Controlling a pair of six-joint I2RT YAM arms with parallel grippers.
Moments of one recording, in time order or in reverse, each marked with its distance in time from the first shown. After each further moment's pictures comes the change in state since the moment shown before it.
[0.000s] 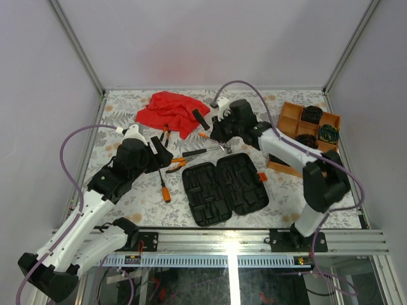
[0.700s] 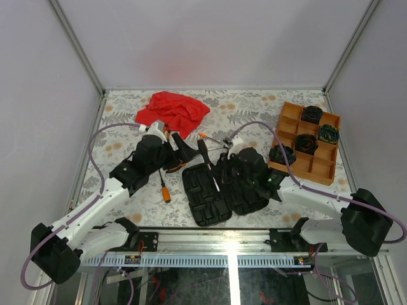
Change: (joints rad) left arm -0.069 0.173 -0.072 0.328 0.182 -0.185; right arm 0.270 -0.522 -0.674 0.370 0.200 0.558
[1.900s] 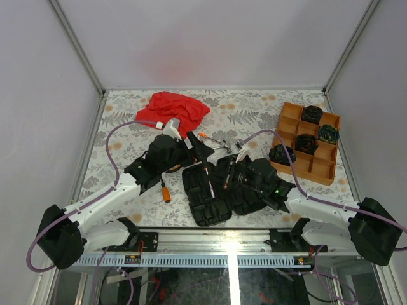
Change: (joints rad) left arm -0.120 0.140 -0.017 0.290 0.060 -0.088; right arm 0.029 -0.134 -0.212 0.342 -0.101 0.299
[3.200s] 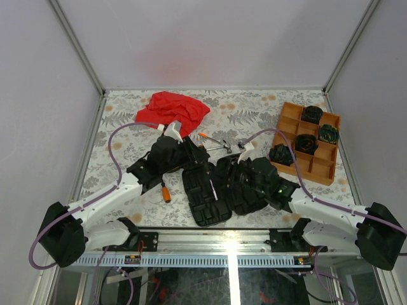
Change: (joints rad) left arm -0.001 0.025 -0.019 0.003 0.003 0.010; right arm 0.006 -0.058 0.023 -0.178 0.121 -0.111
